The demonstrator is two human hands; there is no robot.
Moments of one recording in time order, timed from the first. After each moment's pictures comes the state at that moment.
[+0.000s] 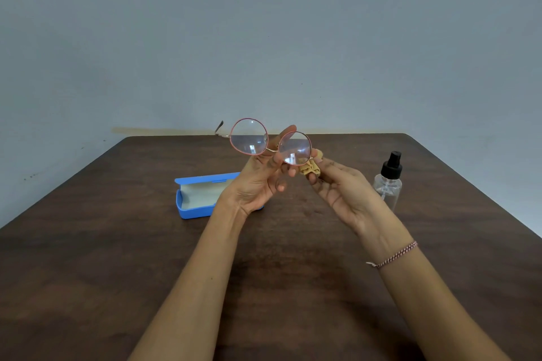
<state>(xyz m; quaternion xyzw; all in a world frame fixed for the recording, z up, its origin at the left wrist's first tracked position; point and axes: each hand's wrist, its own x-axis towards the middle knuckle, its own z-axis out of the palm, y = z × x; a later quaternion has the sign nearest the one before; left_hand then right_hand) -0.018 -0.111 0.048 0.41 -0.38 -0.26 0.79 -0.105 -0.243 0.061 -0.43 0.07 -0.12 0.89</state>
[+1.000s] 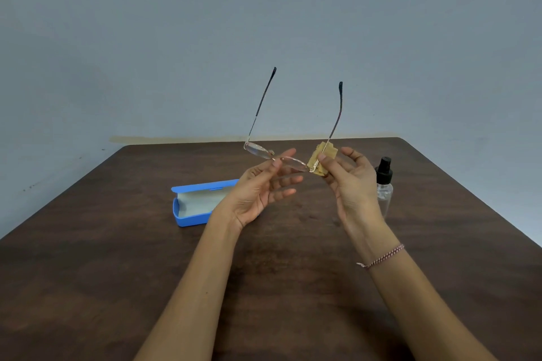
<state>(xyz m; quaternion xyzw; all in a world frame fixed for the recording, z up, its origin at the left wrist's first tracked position) -0.022 -0.110 0.048 0.46 -0.26 -0.29 0.79 -0.106 -0.248 0.068 -0.45 0.08 -0.32 0.83</state>
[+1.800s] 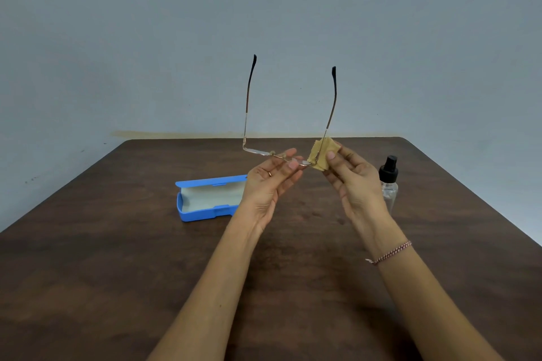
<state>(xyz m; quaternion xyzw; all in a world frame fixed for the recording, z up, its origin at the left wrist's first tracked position) -0.033 -0.130 0.039 0.43 -0.20 -0.16 0.87 -0.098 -0.257 0.057 -0.47 0.03 -0.28 0.84</state>
